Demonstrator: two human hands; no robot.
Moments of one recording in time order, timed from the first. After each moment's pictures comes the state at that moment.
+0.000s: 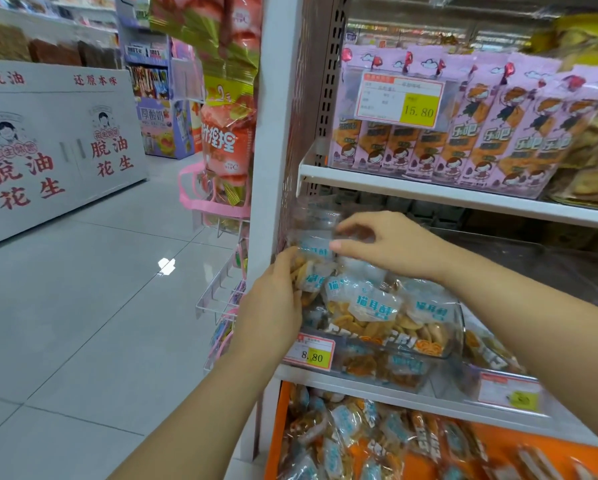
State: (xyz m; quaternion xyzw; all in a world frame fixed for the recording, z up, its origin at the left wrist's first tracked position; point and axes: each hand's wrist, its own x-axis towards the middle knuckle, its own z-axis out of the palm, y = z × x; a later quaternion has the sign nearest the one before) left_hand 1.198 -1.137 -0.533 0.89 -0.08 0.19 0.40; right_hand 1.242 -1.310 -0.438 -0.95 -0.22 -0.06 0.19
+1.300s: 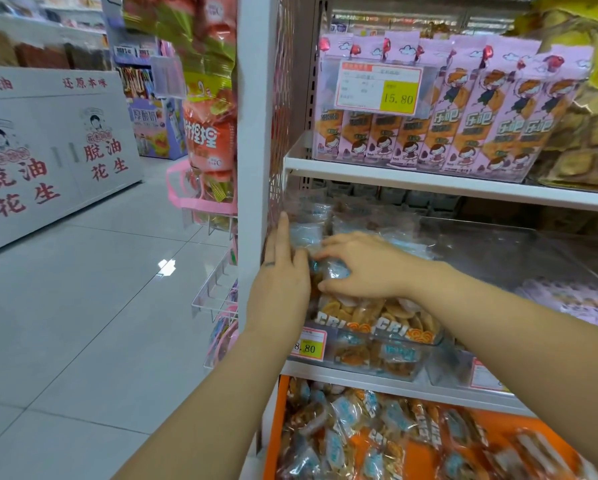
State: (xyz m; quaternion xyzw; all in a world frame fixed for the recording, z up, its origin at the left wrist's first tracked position) left_hand 1.210 -1.161 -0.530 0.96 -0.09 0.23 0.13; right_hand 1.241 -1.302 -0.472 -0.97 -0.25 0.00 -0.02
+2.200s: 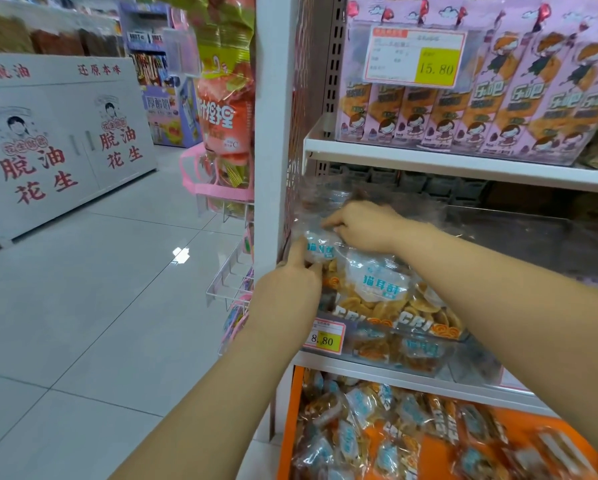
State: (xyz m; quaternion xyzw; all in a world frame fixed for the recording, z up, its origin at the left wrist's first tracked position) left_hand 1.198 -1.144 -0.524 0.99 -0.13 0.11 0.02; right_hand 1.296 -1.282 -0.470 -0.98 -0.19 0.00 0.02
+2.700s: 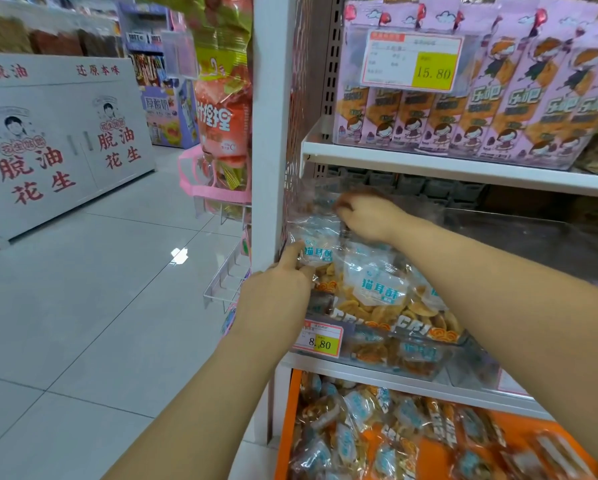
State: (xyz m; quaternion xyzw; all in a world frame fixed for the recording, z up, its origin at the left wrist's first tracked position) left_hand 1.196 -1.136 -0.521 0.99 -0.12 0.12 0.00; right_hand 1.316 -1.290 -0.468 -0.98 -0.13 -0.03 0.12
